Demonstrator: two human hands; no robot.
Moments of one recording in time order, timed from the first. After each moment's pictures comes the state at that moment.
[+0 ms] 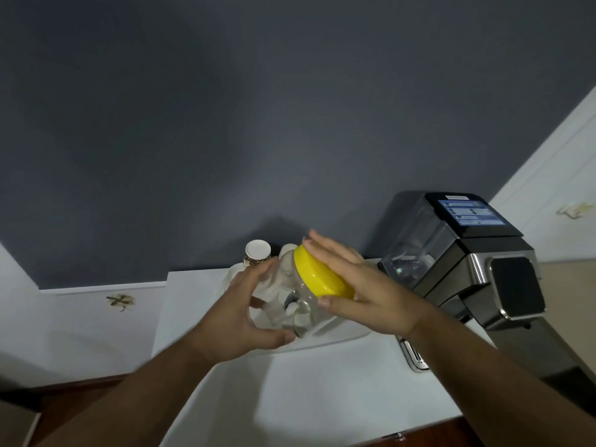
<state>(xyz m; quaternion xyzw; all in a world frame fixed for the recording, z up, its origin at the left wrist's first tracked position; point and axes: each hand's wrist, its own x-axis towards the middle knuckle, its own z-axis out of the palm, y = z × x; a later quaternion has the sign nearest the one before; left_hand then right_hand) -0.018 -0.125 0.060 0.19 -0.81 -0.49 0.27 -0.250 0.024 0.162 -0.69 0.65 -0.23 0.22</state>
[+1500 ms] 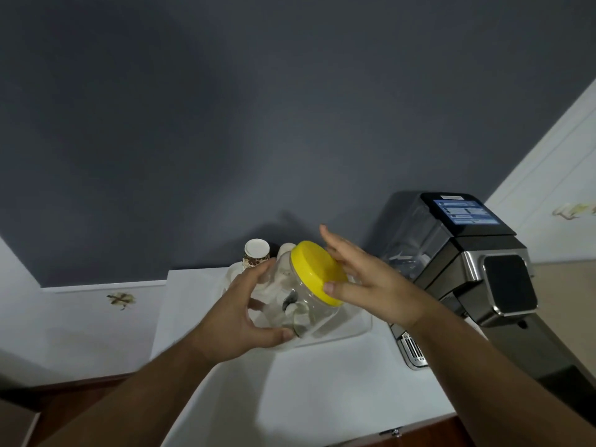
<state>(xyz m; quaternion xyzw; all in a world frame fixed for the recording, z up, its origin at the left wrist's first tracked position) -0.016 -0.120 0.051 0.20 -0.79 -0.51 0.27 -0.249 0.032 0.170 -0.60 0.67 -0.32 0.31</state>
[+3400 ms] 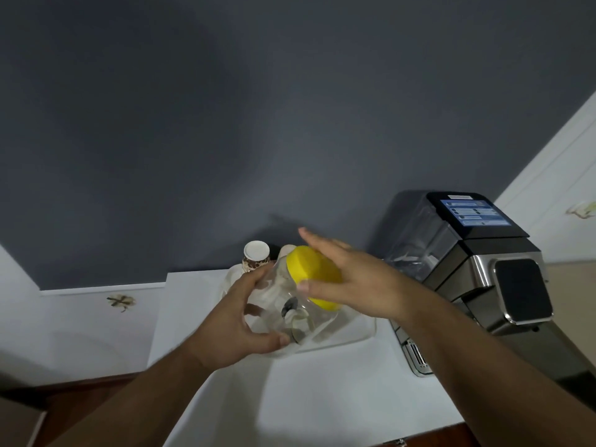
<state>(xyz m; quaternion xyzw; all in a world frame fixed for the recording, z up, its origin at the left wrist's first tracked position) -0.020 -0.124 0.045 0.21 -0.78 -0.53 0.26 -0.250 -0.003 0.175 -0.61 0.72 -0.19 0.26</state>
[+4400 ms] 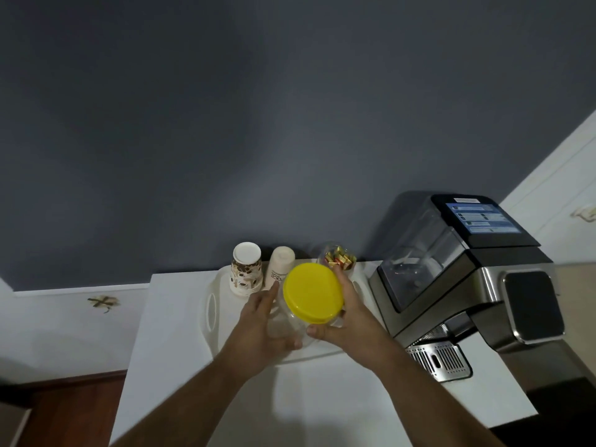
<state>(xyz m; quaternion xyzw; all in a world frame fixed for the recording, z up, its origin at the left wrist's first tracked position) -0.083 -0.118 -0.027 0.31 -0.78 -0.51 0.20 -0.275 0.017 0.038 -0.43 0.71 -0.42 0.36</state>
